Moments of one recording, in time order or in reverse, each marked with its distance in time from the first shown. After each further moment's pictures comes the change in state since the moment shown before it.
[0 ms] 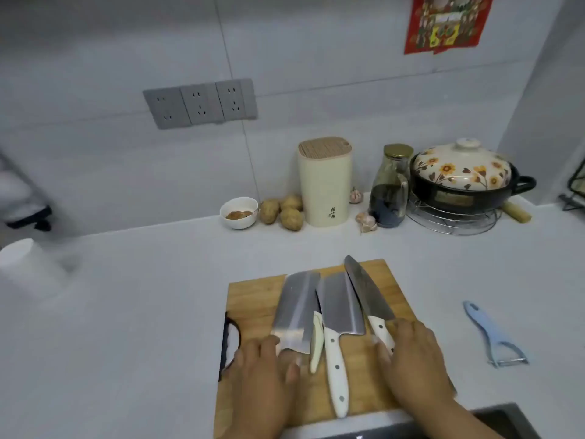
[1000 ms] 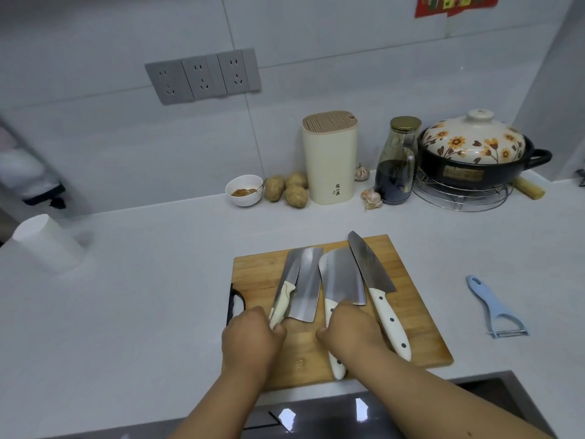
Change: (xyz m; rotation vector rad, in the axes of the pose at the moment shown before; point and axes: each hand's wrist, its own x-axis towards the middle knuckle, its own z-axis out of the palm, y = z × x) left_hand 0.019 -0.013 -0.001 0.021 0.042 -0.070; right_hand 0.001 -0.082 0.018 0.016 -0.466 0.092
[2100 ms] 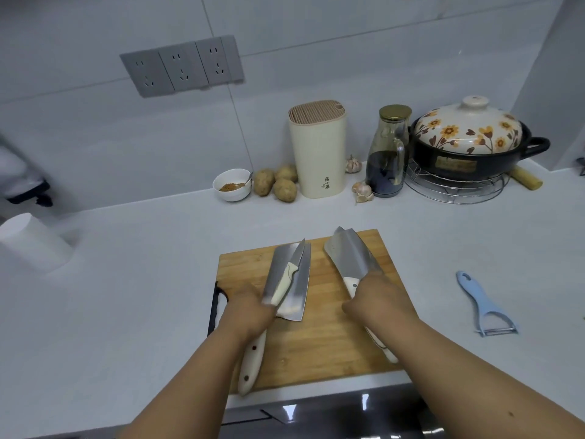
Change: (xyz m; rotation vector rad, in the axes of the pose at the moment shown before) left_hand 0.046 0.024 0.002 -0.271 -0.280 -0.109; right_hand 0.040 0.047 -0.057 -0.054 0.024 0.127
